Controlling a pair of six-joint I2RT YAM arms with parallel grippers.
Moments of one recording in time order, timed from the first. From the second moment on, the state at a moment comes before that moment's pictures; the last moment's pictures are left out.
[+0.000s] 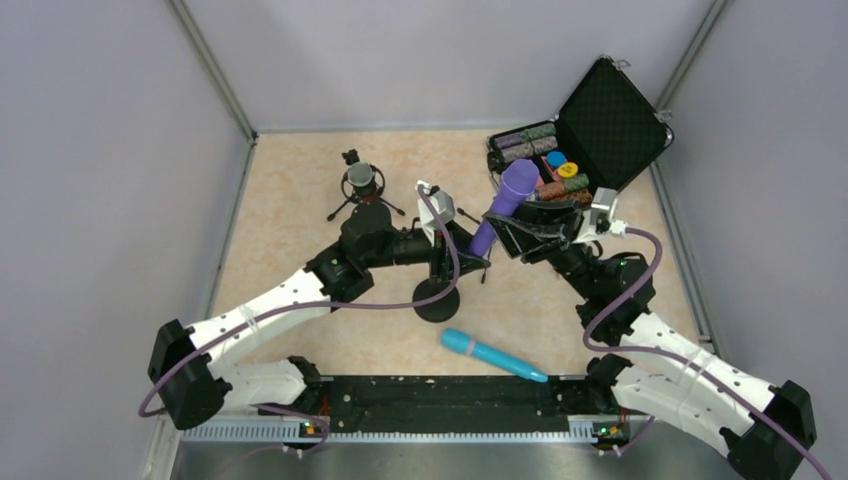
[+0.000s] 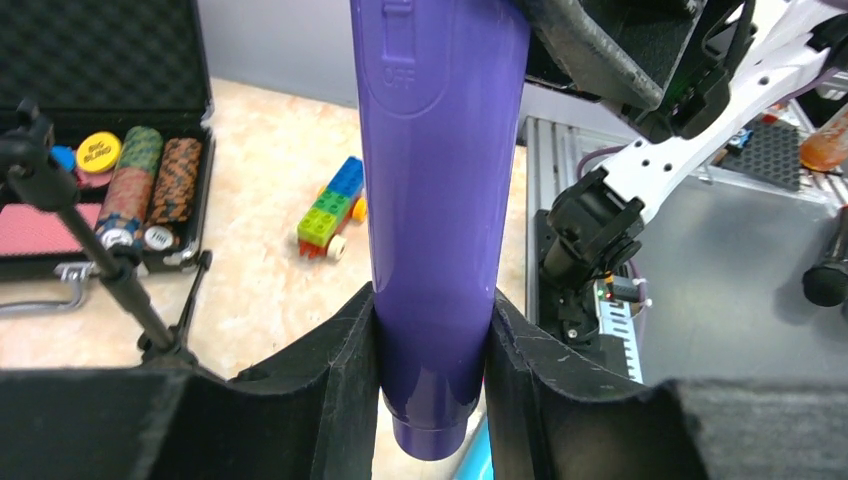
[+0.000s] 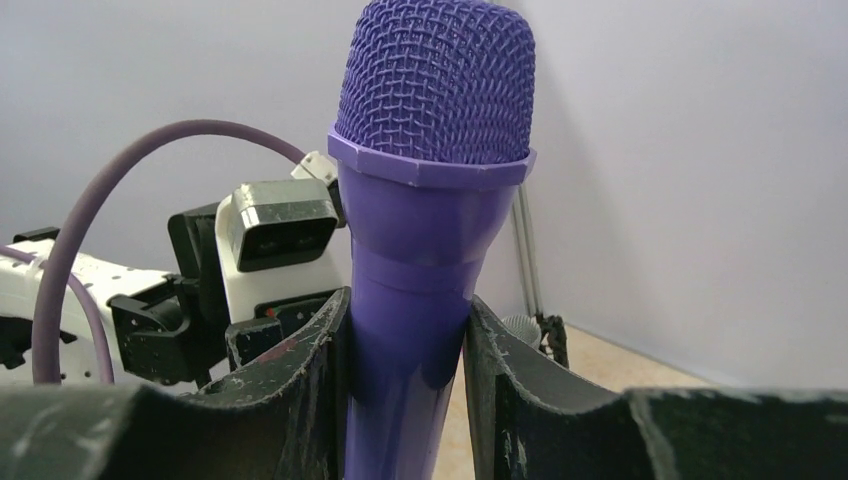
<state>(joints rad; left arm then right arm) -0.85 1.20 0.95 0.25 0.61 -0.17 0.72 0.79 0.55 0.89 -0.19 0.35</state>
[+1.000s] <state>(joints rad) -0.81 0.97 0.86 0.23 0.39 -0.12 0.72 0.80 0.52 0.76 -0.19 0.25</state>
